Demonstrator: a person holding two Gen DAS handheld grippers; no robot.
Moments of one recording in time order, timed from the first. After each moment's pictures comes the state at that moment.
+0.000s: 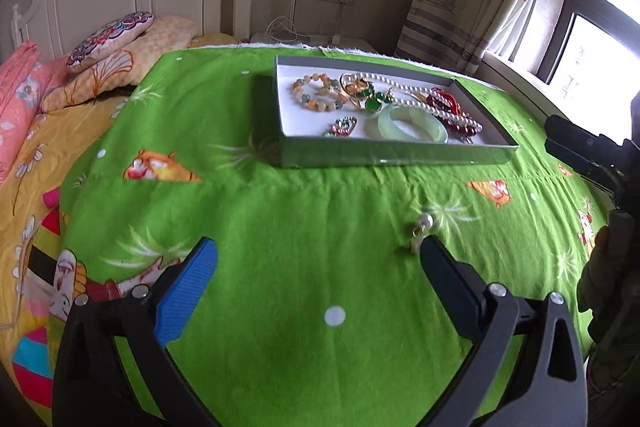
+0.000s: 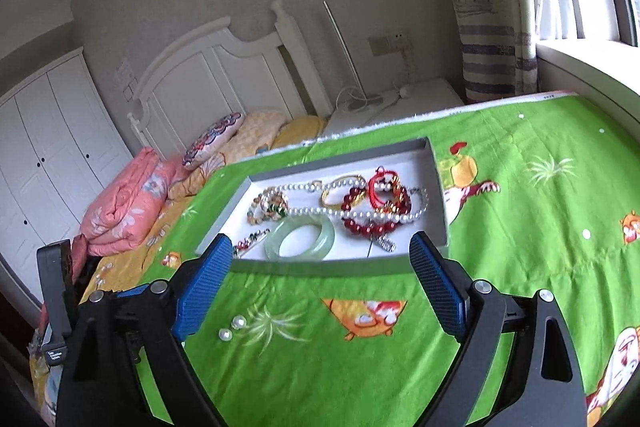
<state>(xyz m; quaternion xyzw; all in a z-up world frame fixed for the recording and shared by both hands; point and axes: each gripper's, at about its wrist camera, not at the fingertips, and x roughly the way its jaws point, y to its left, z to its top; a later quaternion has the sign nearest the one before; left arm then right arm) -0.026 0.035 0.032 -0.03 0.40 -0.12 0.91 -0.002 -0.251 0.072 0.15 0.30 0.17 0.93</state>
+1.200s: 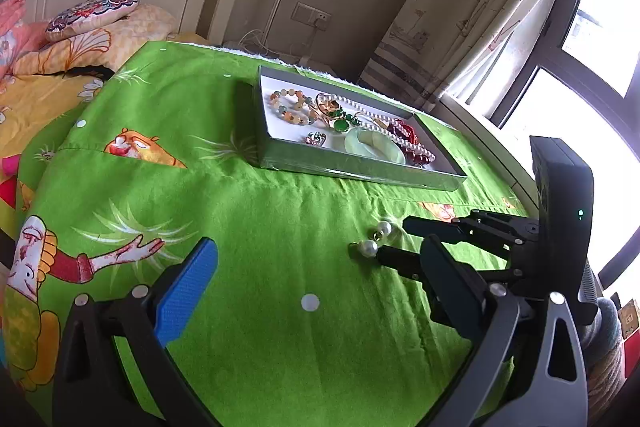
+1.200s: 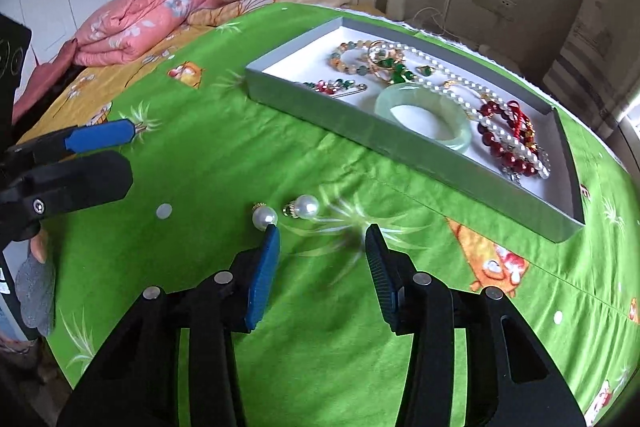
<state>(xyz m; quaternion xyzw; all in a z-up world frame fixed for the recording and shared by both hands) -0.042 0.064 0.034 -0.13 0.35 -0.19 0.91 -0.010 -0.108 0.014 -0.13 0.43 0.22 0.87</state>
